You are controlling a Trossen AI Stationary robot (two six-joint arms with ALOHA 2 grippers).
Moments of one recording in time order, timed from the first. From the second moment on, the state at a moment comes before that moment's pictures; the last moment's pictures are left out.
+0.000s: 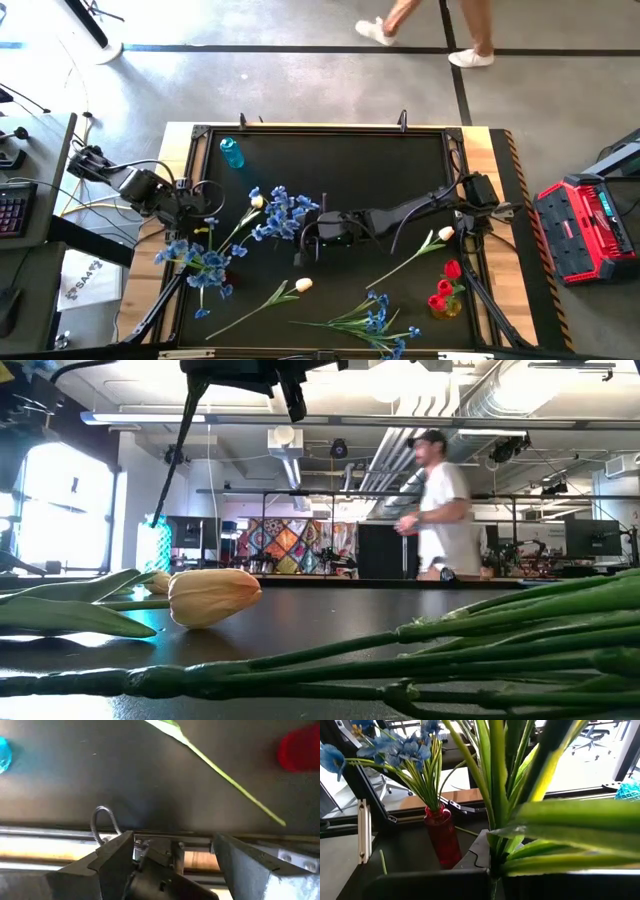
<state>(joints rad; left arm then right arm) -0.46 0.64 0.76 -1.57 -0.14 -0.47 0.23 1.95 1.42 0.29 0.26 0.16</state>
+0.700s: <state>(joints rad) -0.46 0.65 0.76 -1.28 -0.02 -0.34 0.17 1.95 1.42 0.26 0.08 0.15</state>
